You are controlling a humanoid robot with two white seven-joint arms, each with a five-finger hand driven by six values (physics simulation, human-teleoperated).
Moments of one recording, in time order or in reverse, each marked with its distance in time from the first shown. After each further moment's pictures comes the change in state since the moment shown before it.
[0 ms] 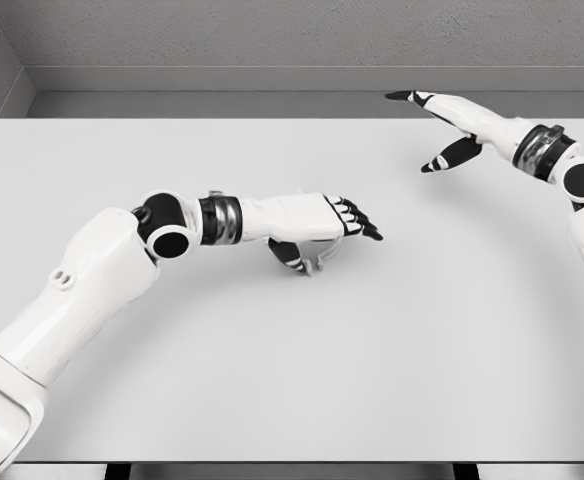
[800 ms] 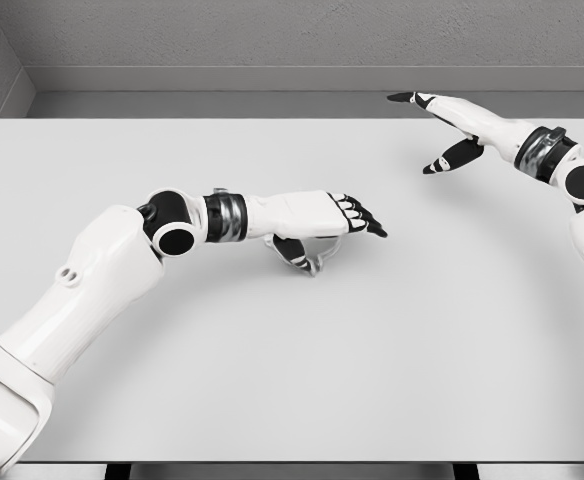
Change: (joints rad) left arm -0.009 -0.021 0.007 0.024 -0.001 0.000 0.000; right arm 0.008 -0.003 -0.003 -0.002 0.000 0.000 0.000
